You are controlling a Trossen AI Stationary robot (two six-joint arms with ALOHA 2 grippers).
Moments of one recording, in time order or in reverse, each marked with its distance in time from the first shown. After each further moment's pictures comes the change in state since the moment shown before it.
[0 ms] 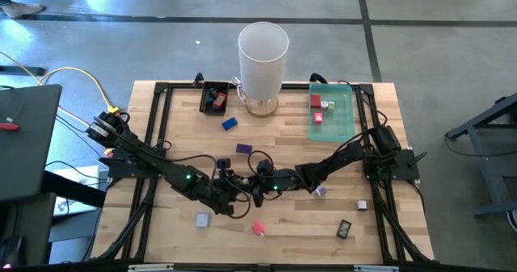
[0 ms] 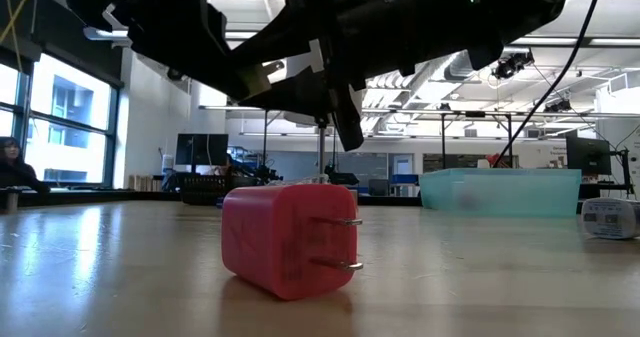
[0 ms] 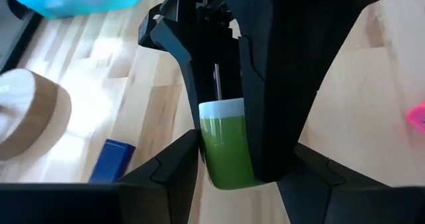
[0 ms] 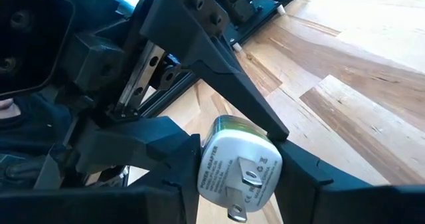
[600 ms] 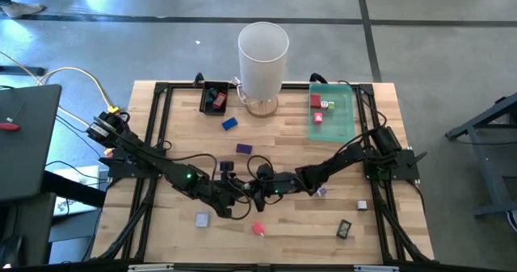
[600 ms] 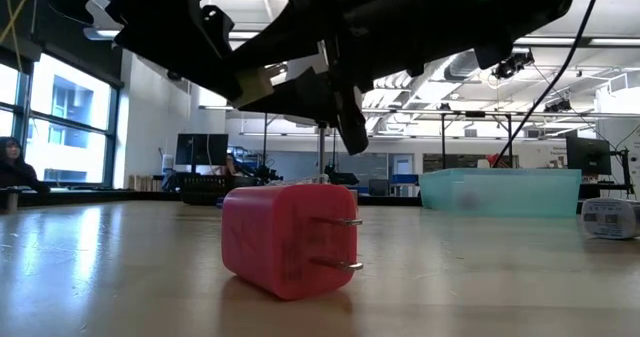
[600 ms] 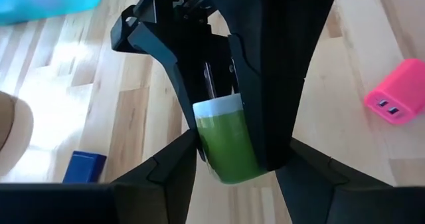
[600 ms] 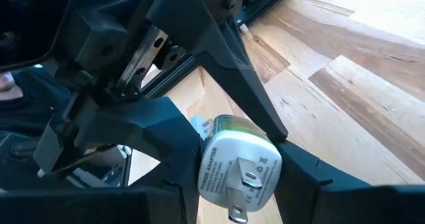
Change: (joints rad) left arm -0.003 0.000 0.000 0.011 0.138 0.056; right arm 0.012 0.000 0.000 -0.036 -0.020 -0.010
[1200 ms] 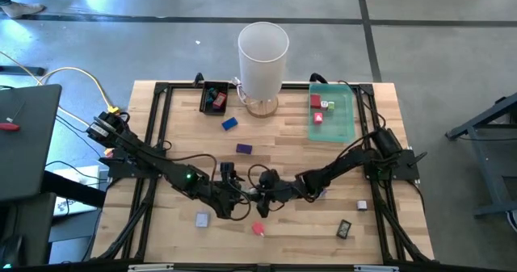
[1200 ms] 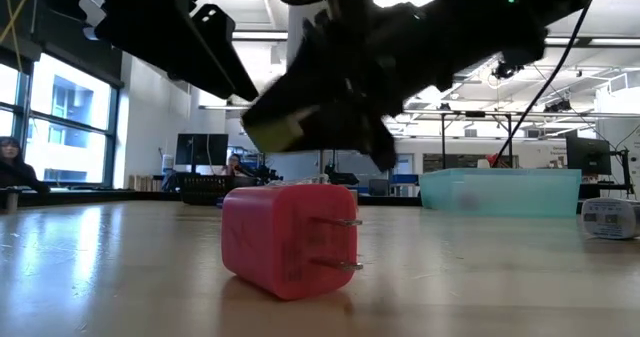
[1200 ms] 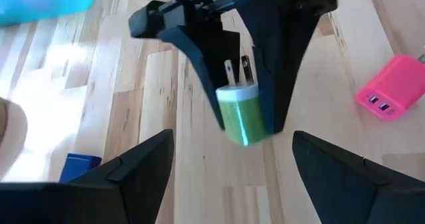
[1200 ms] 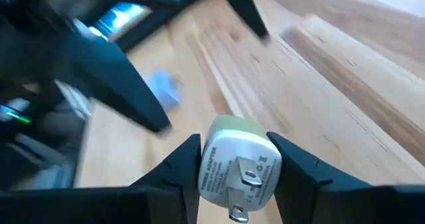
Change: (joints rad) left arm 0.002 0.000 0.000 -0.001 0.006 0.016; right arm 0.055 -0.002 -0.001 -0.178 0.065 -0.018
